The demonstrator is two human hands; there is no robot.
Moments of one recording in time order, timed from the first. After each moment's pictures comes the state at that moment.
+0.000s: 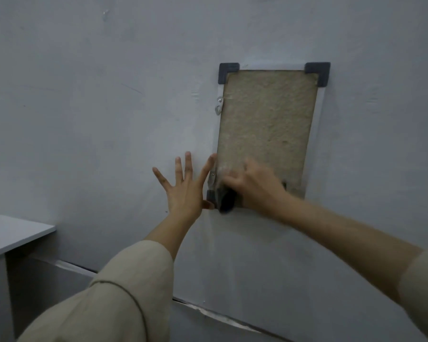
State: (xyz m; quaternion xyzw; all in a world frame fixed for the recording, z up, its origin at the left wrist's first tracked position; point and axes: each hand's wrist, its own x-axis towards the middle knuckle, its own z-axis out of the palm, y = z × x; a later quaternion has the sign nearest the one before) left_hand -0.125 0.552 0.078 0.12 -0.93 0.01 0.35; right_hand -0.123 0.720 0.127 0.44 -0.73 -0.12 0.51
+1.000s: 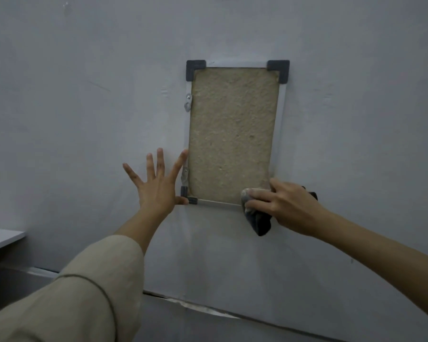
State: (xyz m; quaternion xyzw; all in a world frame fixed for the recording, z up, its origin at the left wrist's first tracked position) left_hand -0.120 0.550 0.080 0.12 -0.93 0.04 0.35; right_hand -0.138 0.837 0.097 0.50 -0.68 -0.22 0.48
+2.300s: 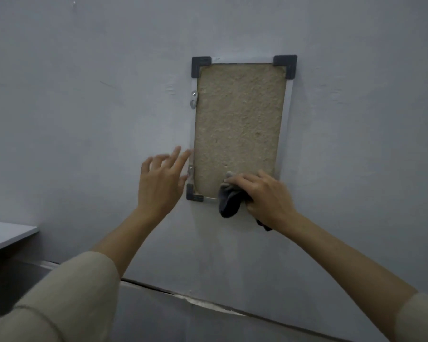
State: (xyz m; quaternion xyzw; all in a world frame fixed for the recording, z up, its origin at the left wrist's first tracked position) left_hand -0.099 0.548 0.085 0.00 -0.84 0.03 0.54; right_hand -0.134 0.774 0.091 0.40 -0.78 0.03 0.48
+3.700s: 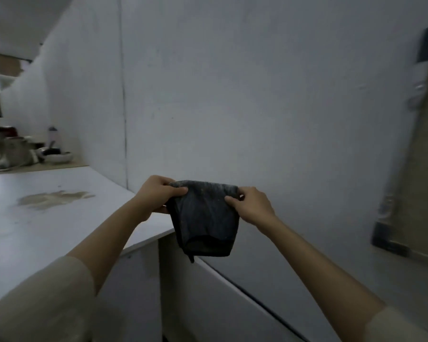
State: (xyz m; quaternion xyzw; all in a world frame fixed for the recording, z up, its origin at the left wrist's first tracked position) left_hand 0.034 0.292 0.101 0.29 -0.76 -0.49 0.31; right_hand -0.116 0.433 0.082 0.40 -0.83 0.39 0.00
